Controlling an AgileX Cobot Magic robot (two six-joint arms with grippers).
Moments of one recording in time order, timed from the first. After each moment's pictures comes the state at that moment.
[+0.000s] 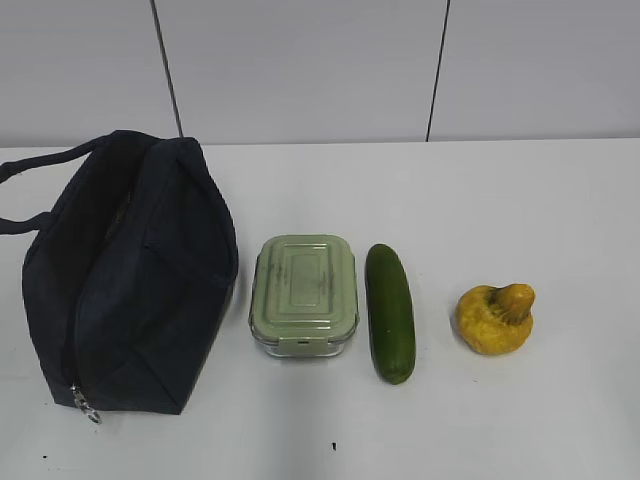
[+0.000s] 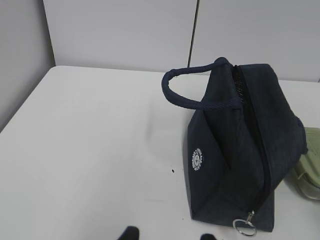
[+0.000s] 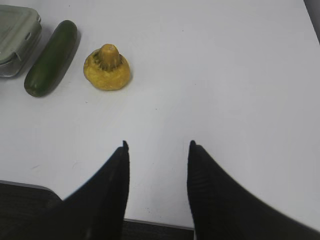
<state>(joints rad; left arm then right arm) 0.01 -0.02 -0.52 -0.03 1.11 0.02 0.04 -0.02 -0.50 0.00 1.15 -0.10</state>
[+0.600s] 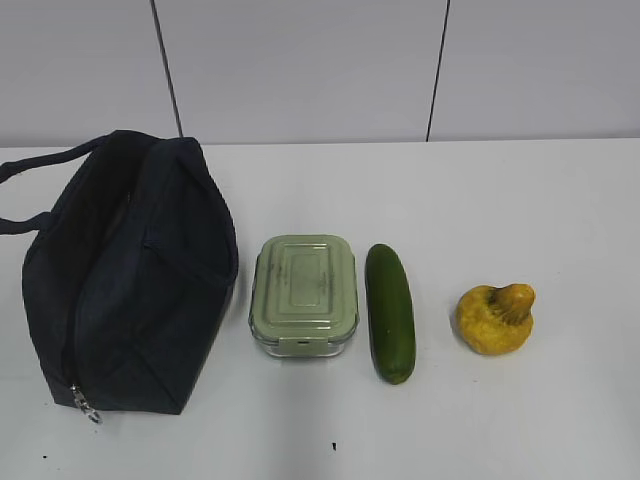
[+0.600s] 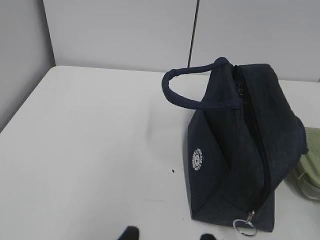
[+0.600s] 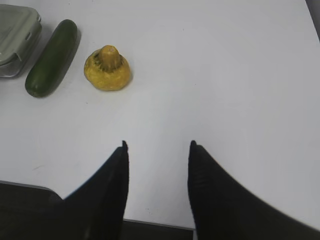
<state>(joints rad) 0.01 -0.02 -0.52 -0.03 1.11 0.02 0.04 0.05 -0.53 0.00 1.14 -0.10</state>
